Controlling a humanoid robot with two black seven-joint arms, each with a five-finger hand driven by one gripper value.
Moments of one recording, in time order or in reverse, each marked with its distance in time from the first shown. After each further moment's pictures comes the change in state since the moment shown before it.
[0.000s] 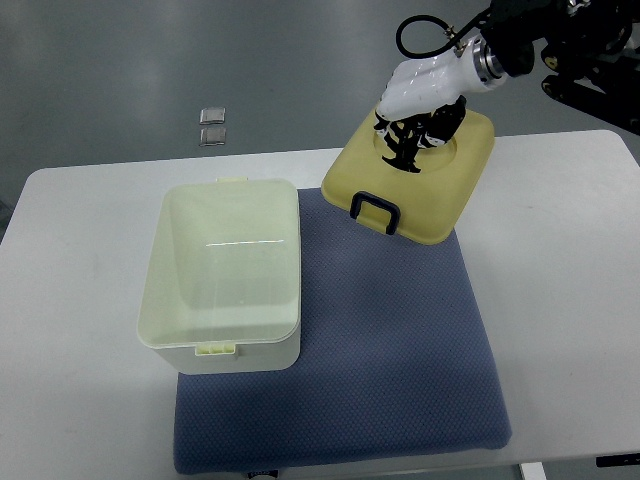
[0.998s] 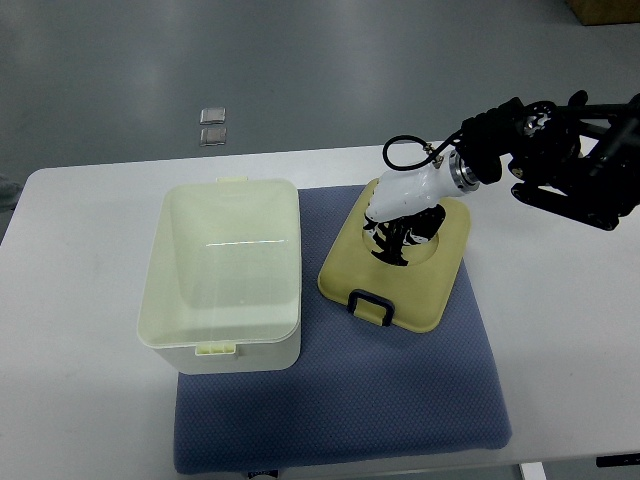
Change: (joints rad) left arm 0.000 0.000 0.000 0.000 0.000 0.000 0.000; right arm -0.233 0.087 -0.006 0.013 -0.001 -0.083 0.000
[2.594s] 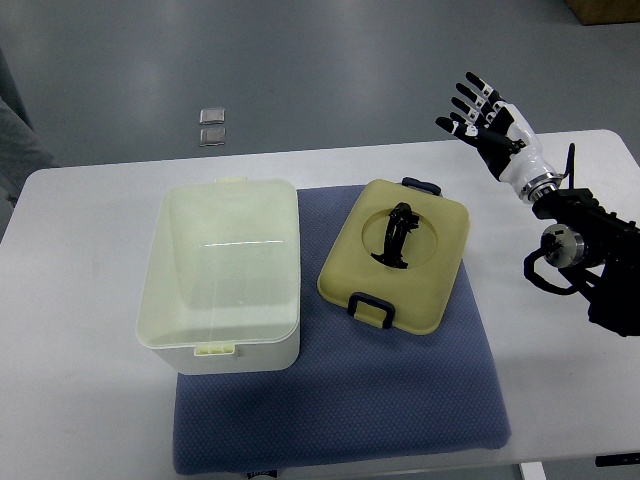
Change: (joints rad) left arm 0.000 0.000 0.000 0.000 0.000 0.000 0.000; right arm -0.545 0.091 0.724 -0.343 1.694 0.100 -0.062
